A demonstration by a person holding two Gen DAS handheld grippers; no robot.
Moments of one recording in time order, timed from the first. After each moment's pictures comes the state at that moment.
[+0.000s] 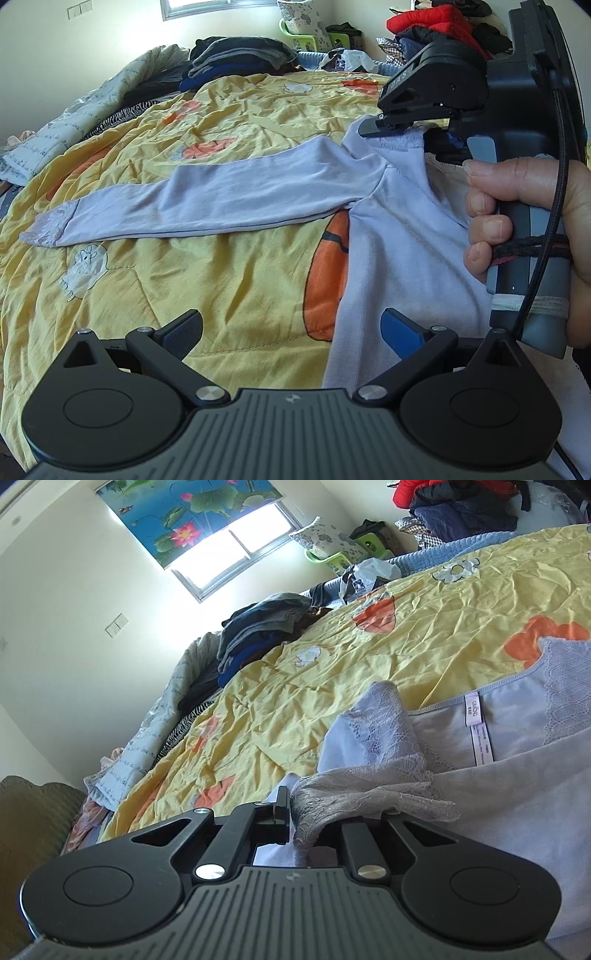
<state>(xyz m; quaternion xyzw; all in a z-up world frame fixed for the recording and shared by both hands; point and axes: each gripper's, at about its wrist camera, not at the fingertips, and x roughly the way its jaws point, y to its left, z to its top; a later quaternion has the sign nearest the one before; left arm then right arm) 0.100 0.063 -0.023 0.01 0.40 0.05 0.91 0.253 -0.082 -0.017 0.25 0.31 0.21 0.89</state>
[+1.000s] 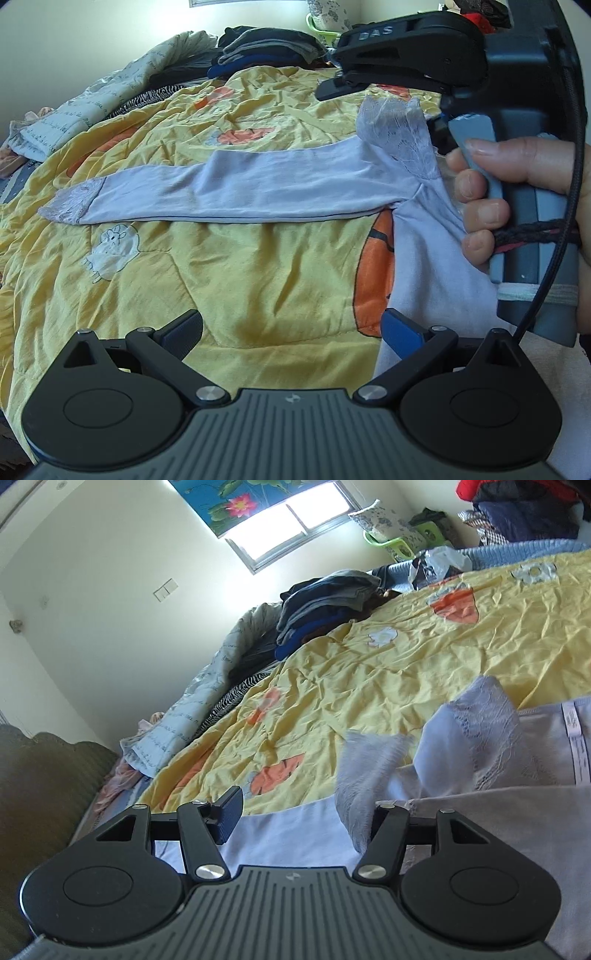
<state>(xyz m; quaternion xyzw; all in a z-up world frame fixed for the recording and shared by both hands) 0.096 0.094 -0.021 -0.02 0.41 0.08 0.91 0.257 -0.033 0.001 0.23 0.32 0.30 0.87</state>
